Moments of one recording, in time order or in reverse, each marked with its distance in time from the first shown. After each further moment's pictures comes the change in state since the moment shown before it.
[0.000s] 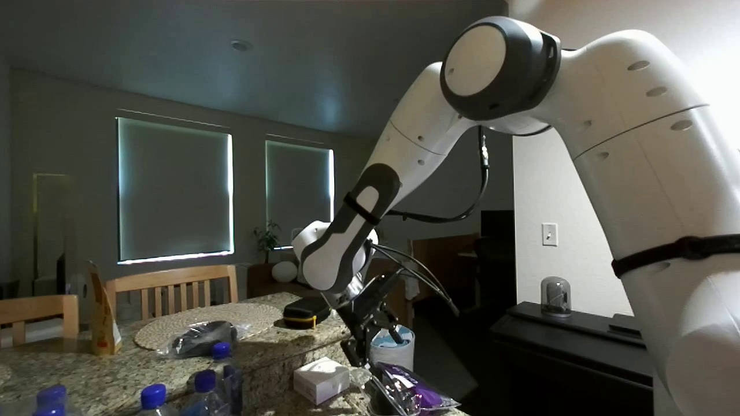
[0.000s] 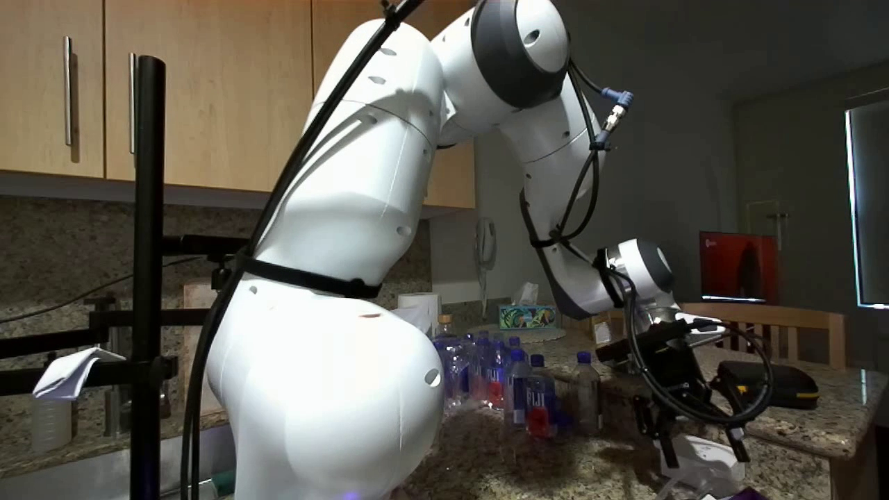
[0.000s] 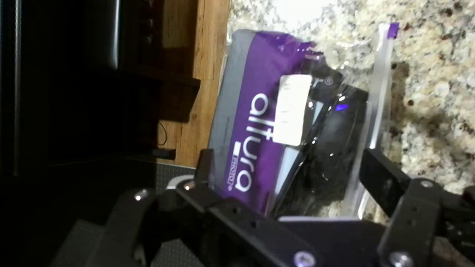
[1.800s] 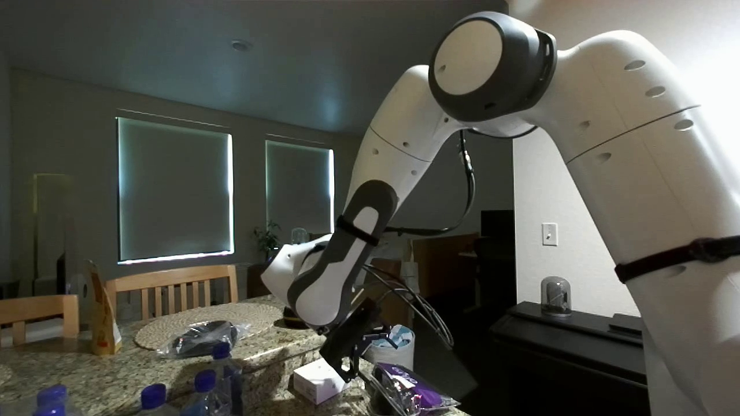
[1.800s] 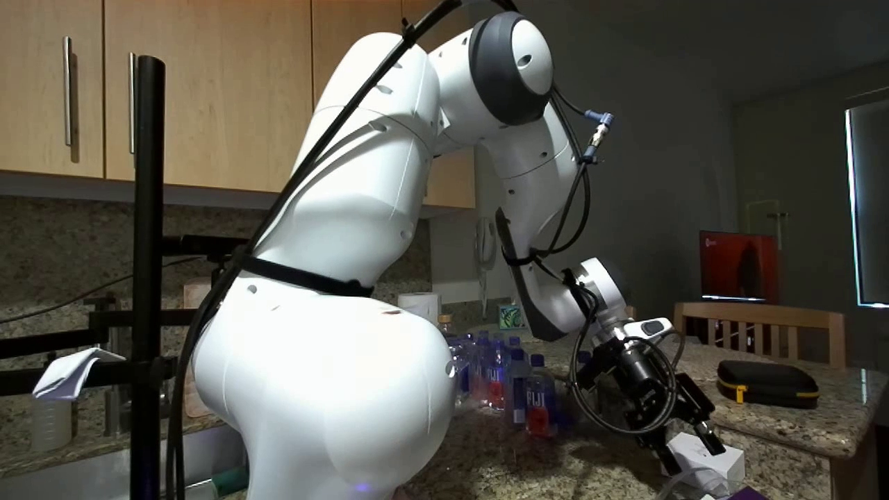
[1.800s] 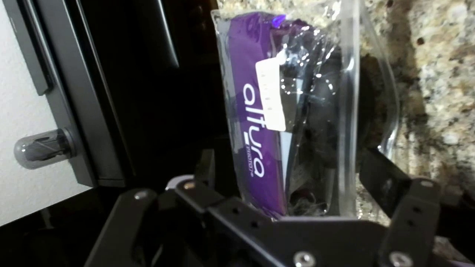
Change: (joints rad) arm 0.142 0.027 -0.028 -0.045 -0.243 0.004 0.594
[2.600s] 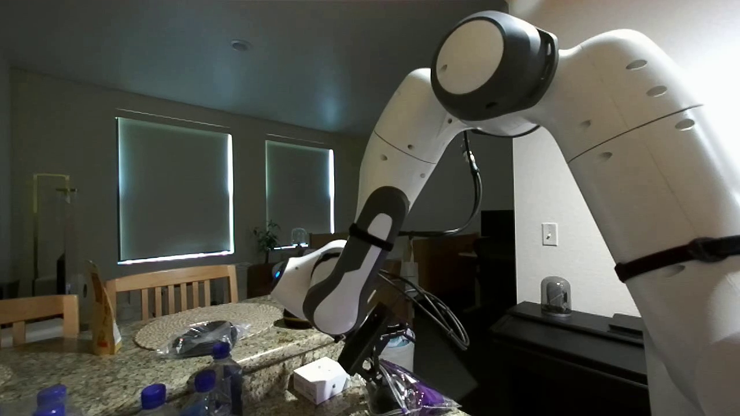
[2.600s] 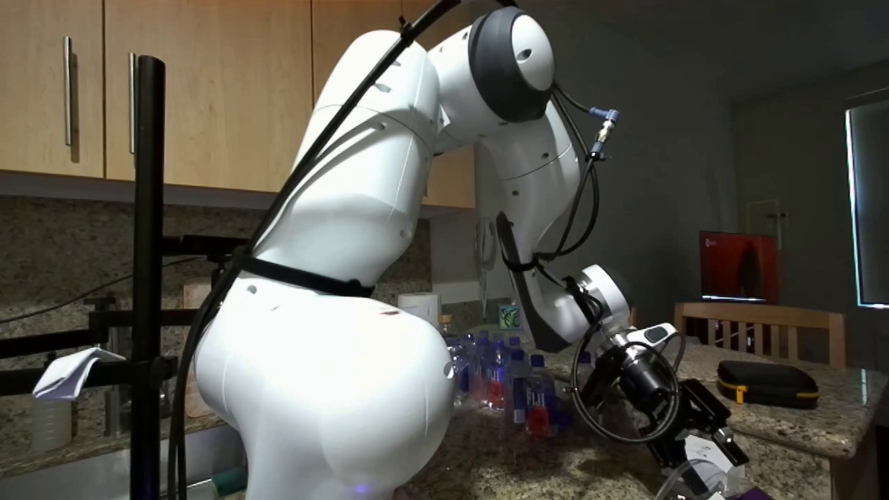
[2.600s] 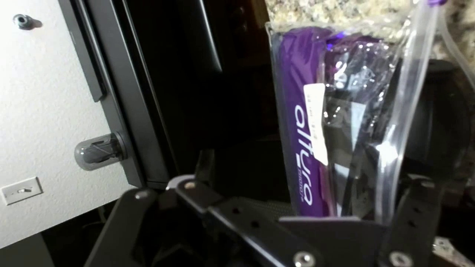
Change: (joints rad) arm -0.016 -0.007 -0.001 -0.051 -0.107 -0.074 0.107
